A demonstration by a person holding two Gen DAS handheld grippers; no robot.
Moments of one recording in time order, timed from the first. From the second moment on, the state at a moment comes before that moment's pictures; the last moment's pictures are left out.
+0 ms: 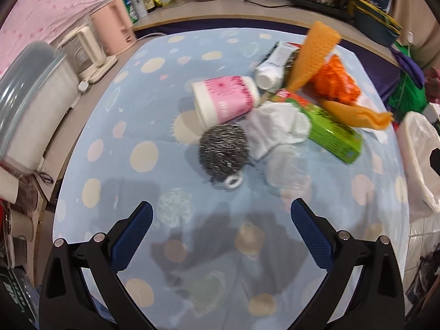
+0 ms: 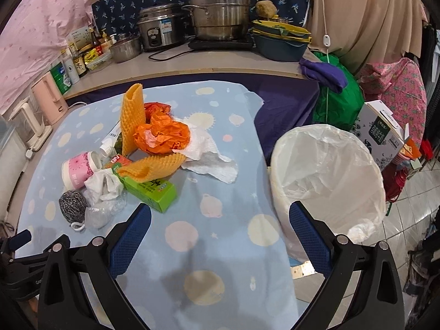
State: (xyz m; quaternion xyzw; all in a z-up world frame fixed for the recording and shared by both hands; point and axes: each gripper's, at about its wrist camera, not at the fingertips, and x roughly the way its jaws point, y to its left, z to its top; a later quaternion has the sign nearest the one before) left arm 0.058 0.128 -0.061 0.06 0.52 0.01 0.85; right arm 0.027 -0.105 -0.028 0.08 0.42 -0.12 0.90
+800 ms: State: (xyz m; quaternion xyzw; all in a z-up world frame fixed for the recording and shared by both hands) left arm 0.109 0.174 -0.099 0.00 0.54 0.01 0.84; right arm 0.117 -0.064 -0.089 0.10 0.47 -0.08 0.87
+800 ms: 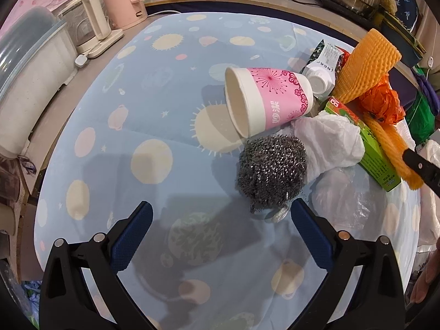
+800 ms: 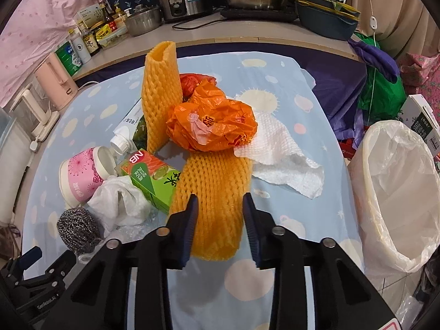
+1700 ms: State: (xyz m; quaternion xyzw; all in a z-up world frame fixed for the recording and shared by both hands) left arm 0.115 0.161 -0.090 -0.05 0.53 -0.07 0.85; right arm 0.033 -0.071 -0.039 0.09 0.44 -0.06 0.89
